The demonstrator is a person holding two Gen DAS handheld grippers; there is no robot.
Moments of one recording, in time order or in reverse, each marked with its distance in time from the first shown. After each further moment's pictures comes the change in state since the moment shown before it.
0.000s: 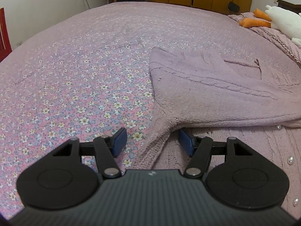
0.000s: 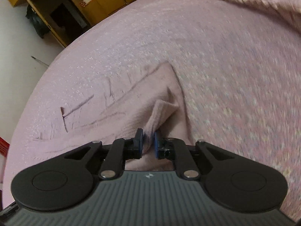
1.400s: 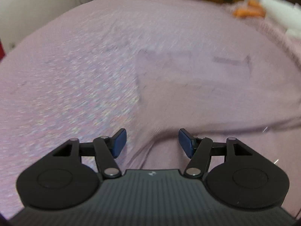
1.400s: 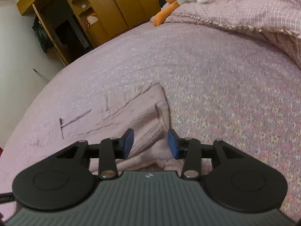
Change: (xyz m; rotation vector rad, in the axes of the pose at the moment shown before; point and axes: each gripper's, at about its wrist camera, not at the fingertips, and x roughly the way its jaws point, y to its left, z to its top) left arm -0.005 -0.016 0.025 0.058 0.092 0.003; right arm -0.019 0.000 -0.002 -0.084 -0.203 -0.056
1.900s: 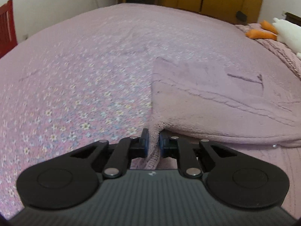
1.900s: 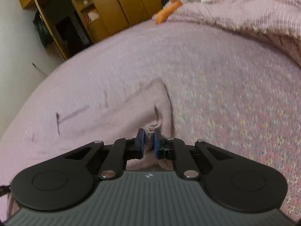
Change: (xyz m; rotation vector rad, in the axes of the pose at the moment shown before) left arm 0.006 0.016 -0.014 -0.153 -0.104 0.010; right arm 0.011 -0.004 -0.011 -0.014 0.034 0.007
